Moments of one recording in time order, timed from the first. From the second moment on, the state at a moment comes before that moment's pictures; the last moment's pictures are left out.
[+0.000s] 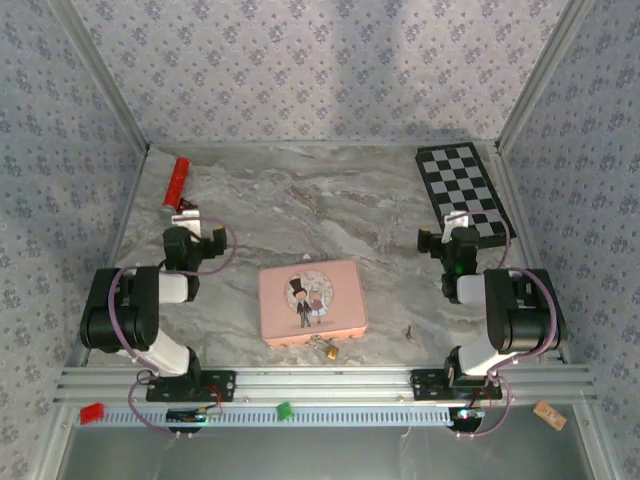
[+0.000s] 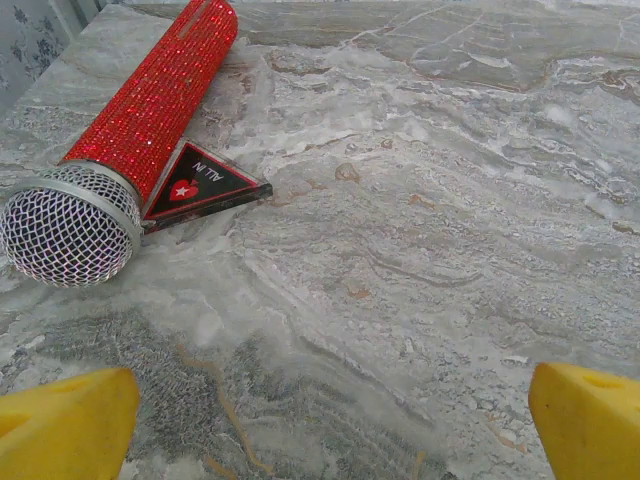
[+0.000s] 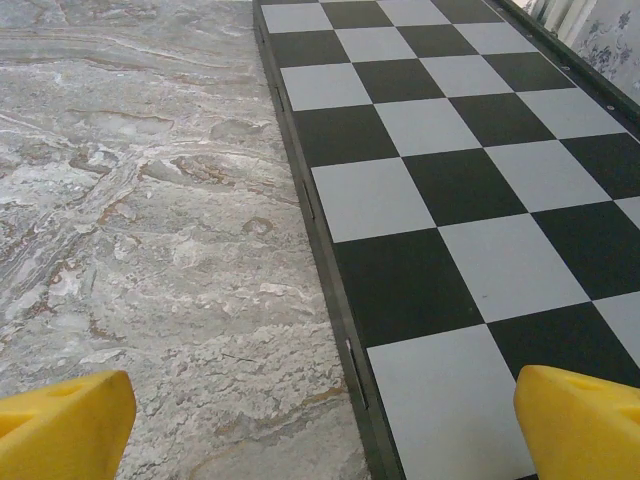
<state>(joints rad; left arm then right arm) 0.02 1.55 0.40 0.72 -0.04 -0.02 -0.01 1.52 0.37 0.72 0.10 -0.03</state>
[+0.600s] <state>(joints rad) 0.02 1.55 0.40 0.72 -0.04 -0.02 -0.01 1.52 0.37 0.72 0.10 -0.03</state>
